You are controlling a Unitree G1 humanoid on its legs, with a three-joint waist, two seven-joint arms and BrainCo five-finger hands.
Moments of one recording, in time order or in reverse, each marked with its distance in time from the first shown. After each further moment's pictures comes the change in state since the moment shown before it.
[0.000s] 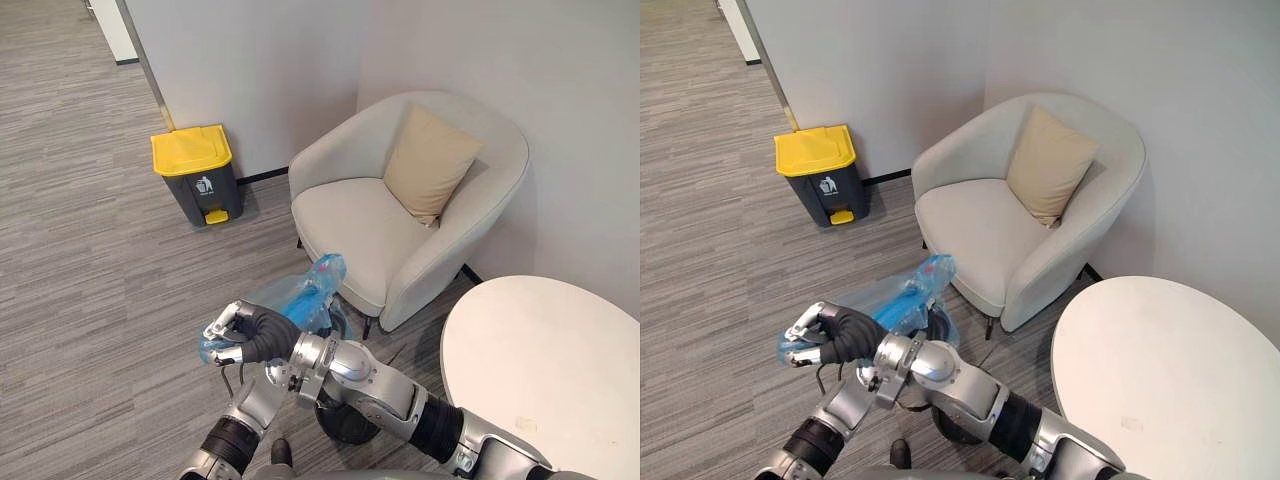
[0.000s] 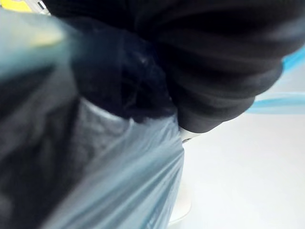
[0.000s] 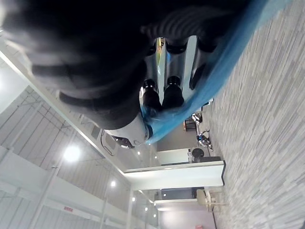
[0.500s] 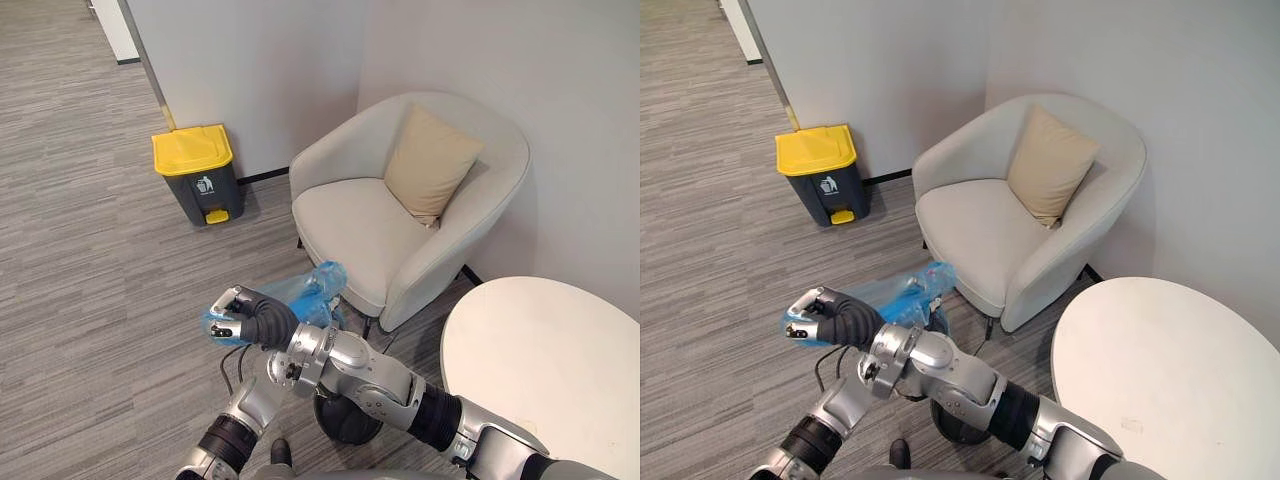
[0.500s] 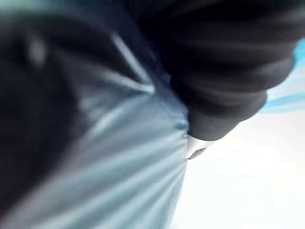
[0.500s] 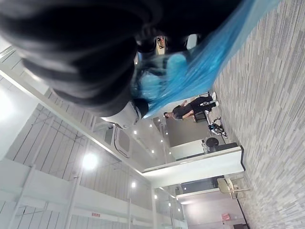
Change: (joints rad) left arm -0.036 0.031 -0.057 -0.044 0.059 0.031 0.025; right arm -0.086 -0.004 0.052 -0.005 0.281 0.006 -0.025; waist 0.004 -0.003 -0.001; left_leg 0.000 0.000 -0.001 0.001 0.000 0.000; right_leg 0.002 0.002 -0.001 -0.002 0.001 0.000
